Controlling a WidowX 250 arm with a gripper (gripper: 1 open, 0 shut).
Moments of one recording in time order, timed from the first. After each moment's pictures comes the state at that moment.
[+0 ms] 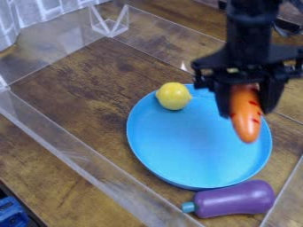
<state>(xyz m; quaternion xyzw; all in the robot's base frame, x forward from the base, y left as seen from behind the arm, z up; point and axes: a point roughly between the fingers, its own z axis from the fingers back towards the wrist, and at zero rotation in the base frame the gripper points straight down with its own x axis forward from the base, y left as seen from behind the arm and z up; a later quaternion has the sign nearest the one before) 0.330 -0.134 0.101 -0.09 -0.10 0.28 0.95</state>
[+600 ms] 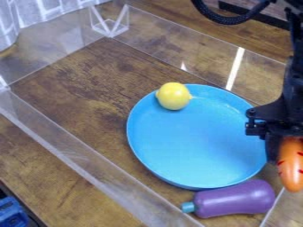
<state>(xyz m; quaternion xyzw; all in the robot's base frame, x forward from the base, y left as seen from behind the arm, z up) 0.347 -0.184 0.068 -0.09 -0.09 0.21 0.97</state>
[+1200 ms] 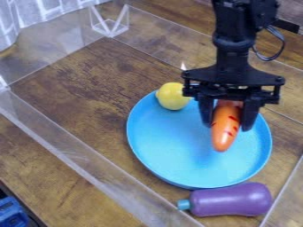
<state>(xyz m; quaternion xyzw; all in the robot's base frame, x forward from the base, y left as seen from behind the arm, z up) 0.340 -0.096 0.074 -0.07 -0.07 0.15 0.98</state>
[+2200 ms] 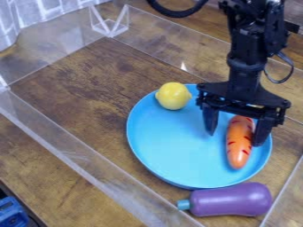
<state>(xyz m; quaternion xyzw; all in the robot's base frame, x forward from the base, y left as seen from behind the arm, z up) 0.362 -0.116 0.046 -0.04 -0.07 0.09 0.99</state>
